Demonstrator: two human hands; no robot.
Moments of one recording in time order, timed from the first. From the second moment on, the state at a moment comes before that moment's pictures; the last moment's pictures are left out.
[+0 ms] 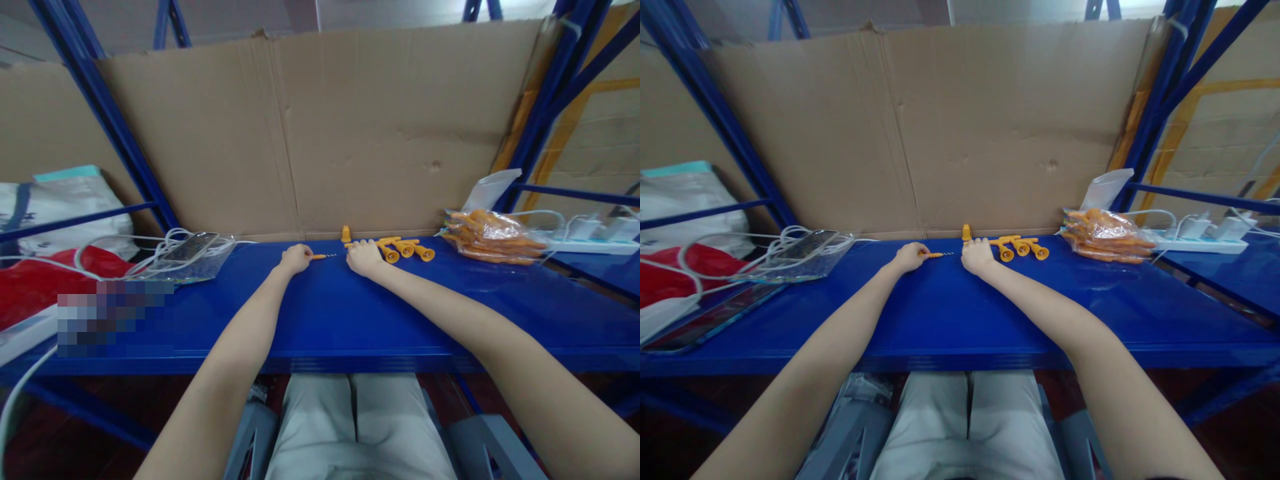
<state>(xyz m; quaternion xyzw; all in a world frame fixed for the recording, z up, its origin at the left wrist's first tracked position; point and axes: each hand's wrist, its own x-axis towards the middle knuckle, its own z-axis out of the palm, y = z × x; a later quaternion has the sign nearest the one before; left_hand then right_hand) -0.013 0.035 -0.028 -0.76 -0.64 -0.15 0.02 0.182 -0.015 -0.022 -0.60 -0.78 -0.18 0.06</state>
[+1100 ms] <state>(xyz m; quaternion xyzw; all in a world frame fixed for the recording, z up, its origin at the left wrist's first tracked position) -0.003 0.034 -0.028 -0.78 -0.61 -0.12 -0.01 0.184 0.090 0.002 -0.65 -0.75 0.03 0.12</state>
